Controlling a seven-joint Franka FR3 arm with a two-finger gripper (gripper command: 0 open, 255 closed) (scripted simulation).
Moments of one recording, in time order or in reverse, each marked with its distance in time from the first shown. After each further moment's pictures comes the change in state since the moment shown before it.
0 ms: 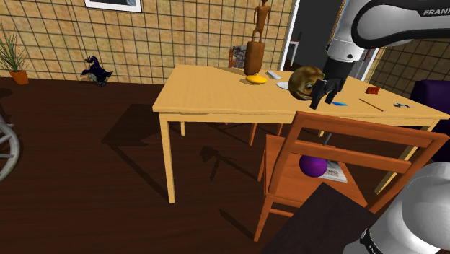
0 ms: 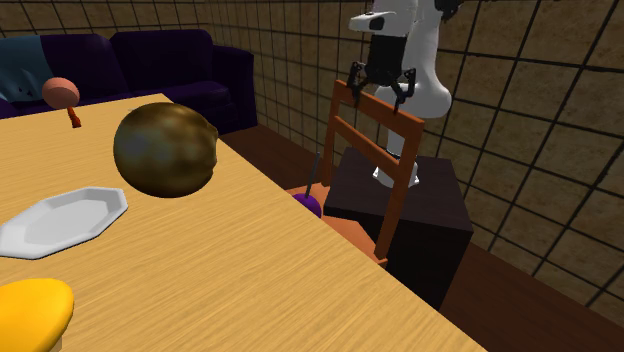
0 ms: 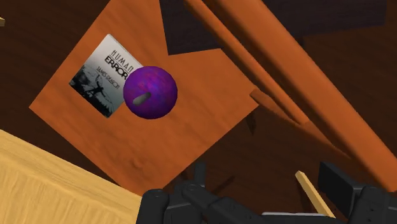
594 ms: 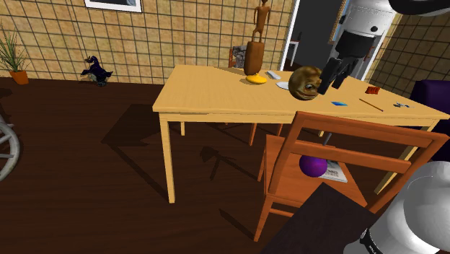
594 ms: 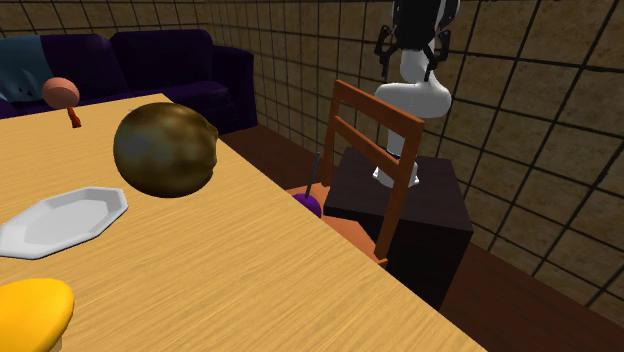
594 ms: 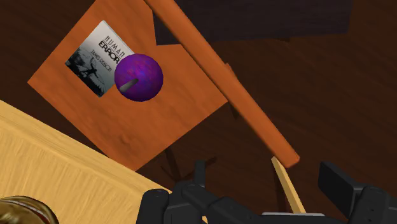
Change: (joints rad) arm 0.051 -0.123 0.085 0.087 0.049 -0.135 0.020
